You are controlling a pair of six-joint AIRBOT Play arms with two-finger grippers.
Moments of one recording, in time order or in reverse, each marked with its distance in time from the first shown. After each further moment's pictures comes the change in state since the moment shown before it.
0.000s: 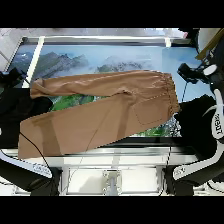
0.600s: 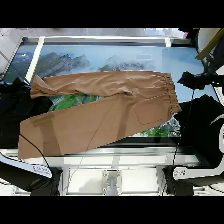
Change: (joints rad) left arm -0.009 0.012 -0.195 -0.008 0.127 -0.069; right arm 0.022 0.176 -0.092 -0.007 0.276 -0.194
